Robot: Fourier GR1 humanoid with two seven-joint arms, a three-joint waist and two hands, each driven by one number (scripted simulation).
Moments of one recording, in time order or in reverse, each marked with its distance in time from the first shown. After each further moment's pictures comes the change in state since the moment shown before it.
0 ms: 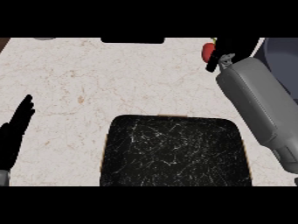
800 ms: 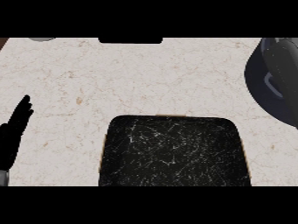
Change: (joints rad) left arm 0.002 -0.021 0.033 0.009 -0.019 -0.019 -0.005; right arm -0.046 -0.147 -0.214 -0.012 0.106 -0.257 -0.092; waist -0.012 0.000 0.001
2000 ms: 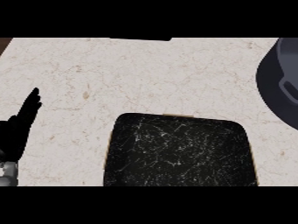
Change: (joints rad) left arm -0.060 -0.048 0.002 0.003 -0.053 -0.033 0.016; right arm -0.027 -0.277 -0.296 0.628 -0.115 -0.230 -0.588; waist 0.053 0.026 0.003
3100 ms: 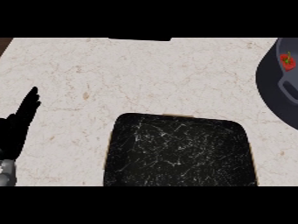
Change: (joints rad) left arm -0.015 0.001 0.023 0.024 0.003 -0.029 -0.003; right arm -0.005 0.034 -0.370 -0.023 -0.376 -0.187 -0.441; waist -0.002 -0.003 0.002
